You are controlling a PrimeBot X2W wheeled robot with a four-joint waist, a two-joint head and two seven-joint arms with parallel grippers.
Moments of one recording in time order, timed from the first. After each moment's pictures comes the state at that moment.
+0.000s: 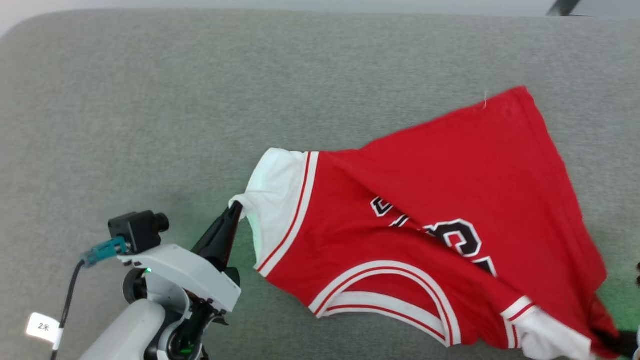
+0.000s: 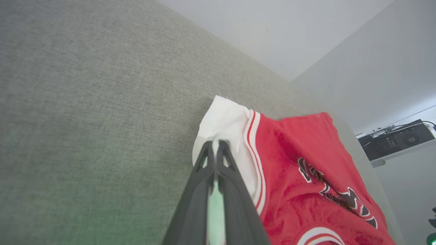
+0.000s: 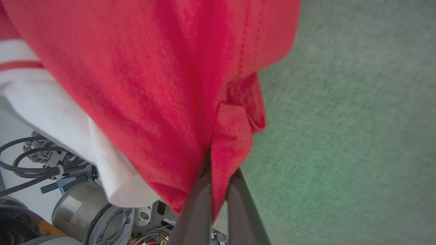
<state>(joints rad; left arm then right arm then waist) -0.36 0.51 -0.58 0.08 -1.14 0.13 -0.13 -0.08 -0.93 0.32 -0.04 1.06 0.13 0.77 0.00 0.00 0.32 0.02</state>
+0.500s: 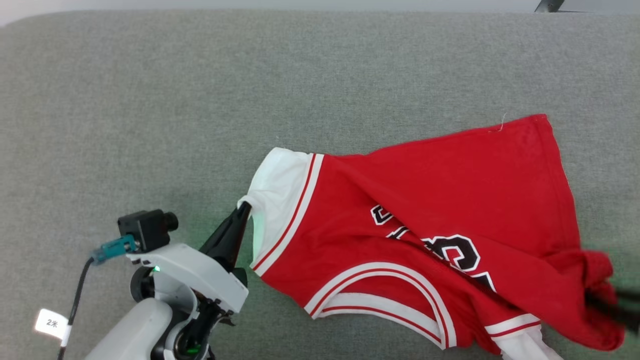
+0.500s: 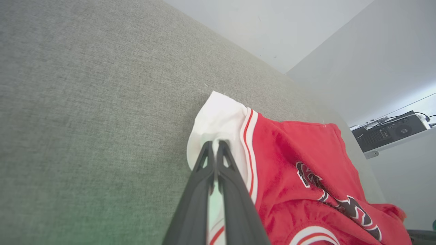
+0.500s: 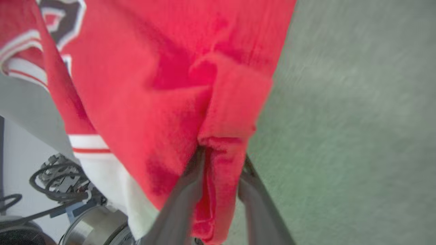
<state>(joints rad) -0.37 0.50 -0.60 0.08 -1.13 0.13 -0.11 -0.03 -0.82 0.16 -0.17 1.01 0.13 0.82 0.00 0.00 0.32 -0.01</state>
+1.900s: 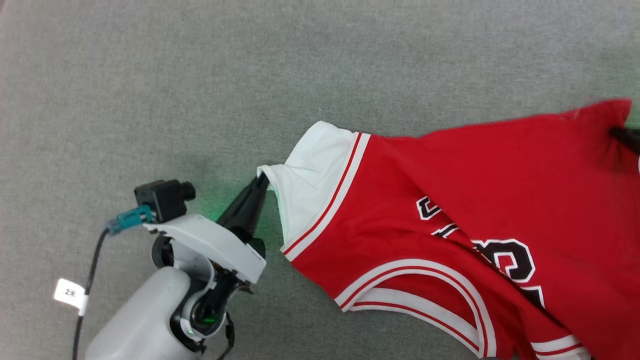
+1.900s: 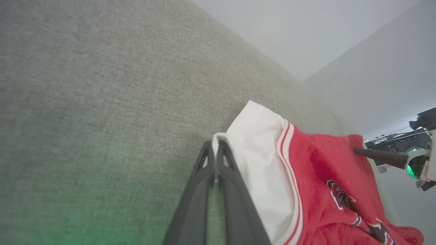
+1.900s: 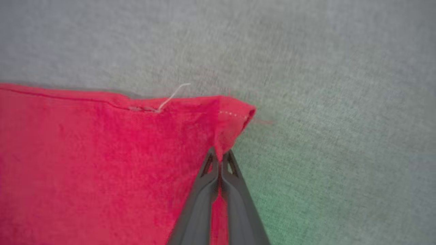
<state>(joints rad) -0.49 0.42 -0.62 0.17 -1.13 0.05 -0.14 -0.78 -0.73 0.42 0.36 0.80 0.13 0.73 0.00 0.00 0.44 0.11</state>
